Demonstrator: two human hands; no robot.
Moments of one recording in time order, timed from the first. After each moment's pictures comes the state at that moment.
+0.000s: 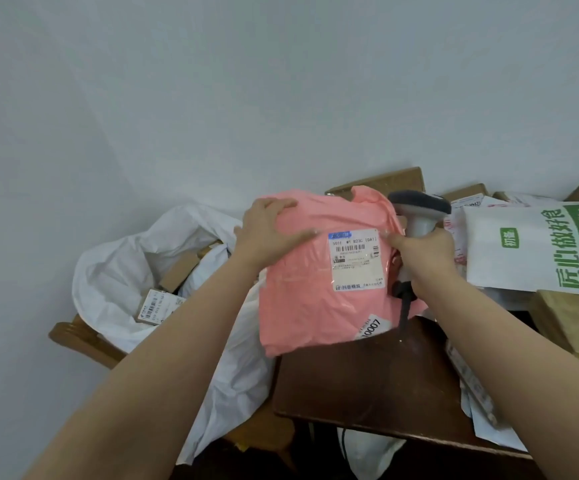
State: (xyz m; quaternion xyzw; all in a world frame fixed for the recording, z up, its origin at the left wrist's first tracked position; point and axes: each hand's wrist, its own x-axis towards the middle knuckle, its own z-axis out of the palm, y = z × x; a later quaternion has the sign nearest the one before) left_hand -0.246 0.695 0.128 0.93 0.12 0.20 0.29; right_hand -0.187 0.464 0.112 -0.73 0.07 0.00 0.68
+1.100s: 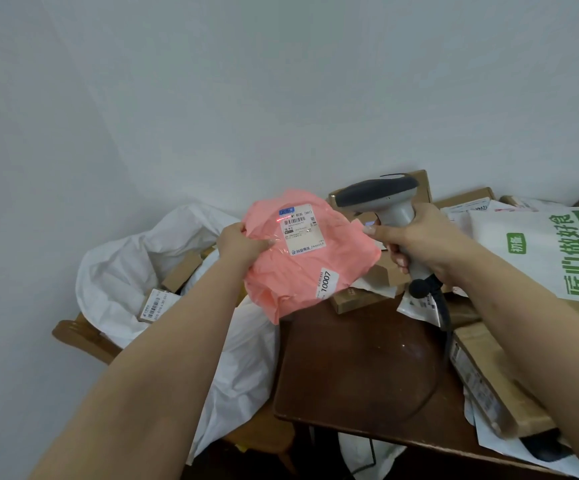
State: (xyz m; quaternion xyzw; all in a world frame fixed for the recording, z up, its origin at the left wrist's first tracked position) left_hand -0.234 0.743 0.095 0.77 0.36 0.19 0.49; right_hand -0.197 0.454 0.161 -0.74 -0.22 0.15 0.62
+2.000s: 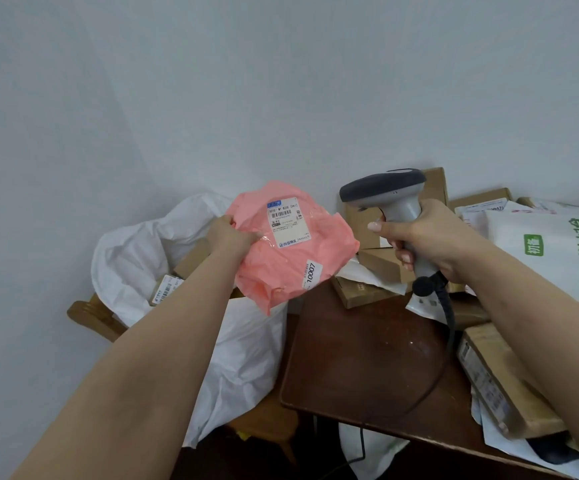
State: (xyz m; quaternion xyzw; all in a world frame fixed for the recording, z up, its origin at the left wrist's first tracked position) left_hand -0.259 0.769 0.098 0.79 0.39 0.23 0.42; right_hand -0.214 0.467 0.168 -0.74 -0.23 0.17 0.60
